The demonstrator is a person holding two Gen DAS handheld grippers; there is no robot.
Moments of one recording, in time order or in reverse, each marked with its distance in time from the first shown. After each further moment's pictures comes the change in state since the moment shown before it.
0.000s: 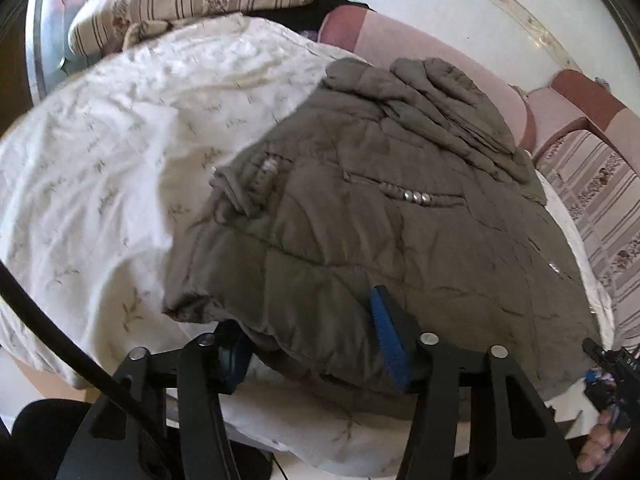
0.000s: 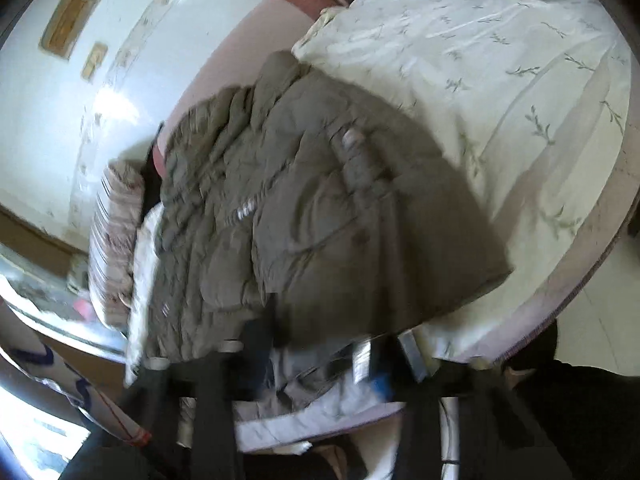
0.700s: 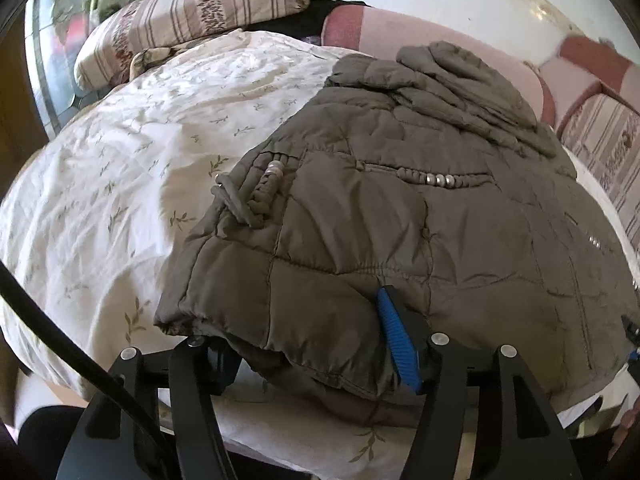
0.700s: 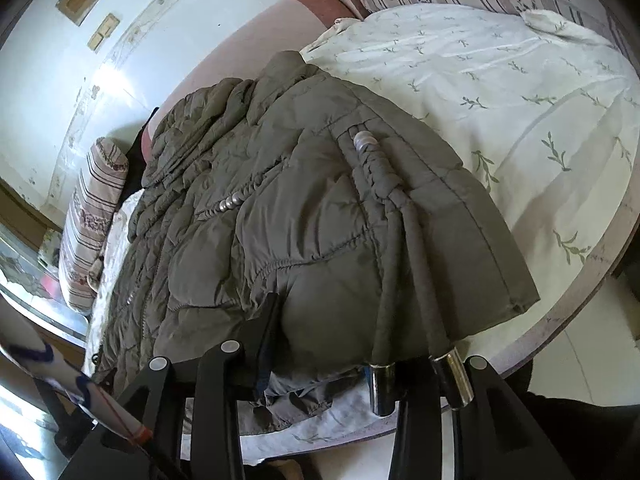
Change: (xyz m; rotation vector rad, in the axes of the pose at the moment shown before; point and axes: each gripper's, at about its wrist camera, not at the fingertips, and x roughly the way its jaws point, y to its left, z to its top) left arm 0.016 -0.012 -0.008 0.107 -0.021 0.132; right arm 0.014 0.008 -0.017 -0.145 -0.043 -0.112
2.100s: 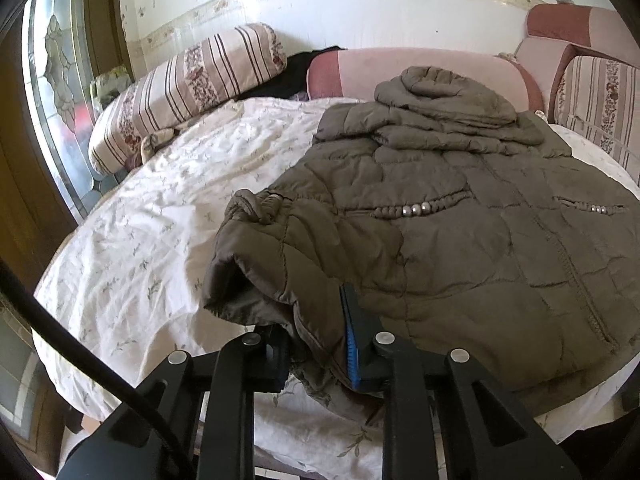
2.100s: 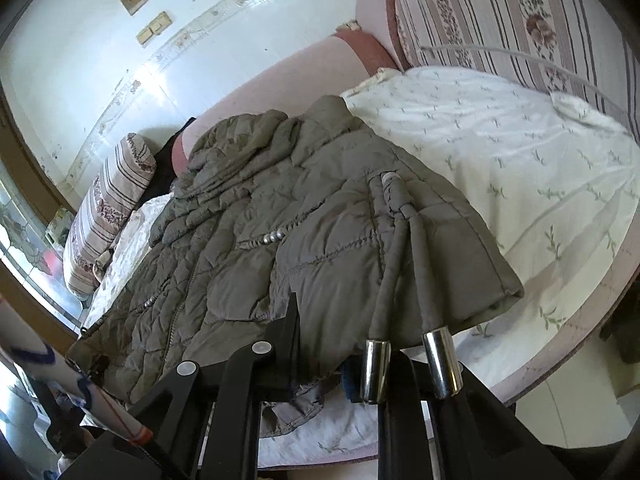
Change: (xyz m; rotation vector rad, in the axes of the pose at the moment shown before) left arm -0.035 -0.032 -0.007 0.199 -0.205 0.136; right arm -0.035 0.033 0.001 -0.180 -0.145 0.010
